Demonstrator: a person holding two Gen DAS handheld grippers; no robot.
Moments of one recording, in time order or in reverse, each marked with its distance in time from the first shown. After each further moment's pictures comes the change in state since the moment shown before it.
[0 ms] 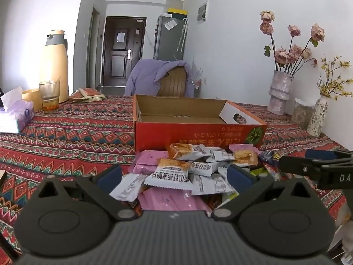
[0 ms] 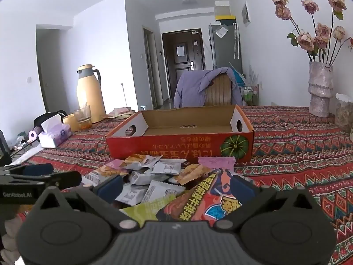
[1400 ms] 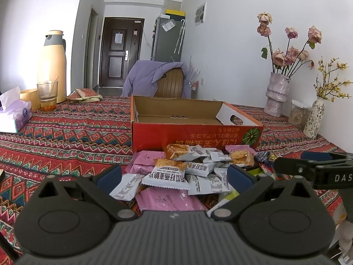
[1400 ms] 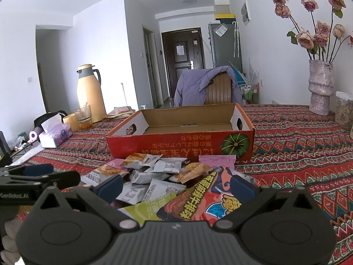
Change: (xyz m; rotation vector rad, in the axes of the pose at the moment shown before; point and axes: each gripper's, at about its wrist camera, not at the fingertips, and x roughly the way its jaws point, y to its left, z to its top) left arm -0.004 -0.001 0.000 -0.004 -0.009 -0.015; right arm 0.001 0.000 -0.001 0.008 0.002 0.001
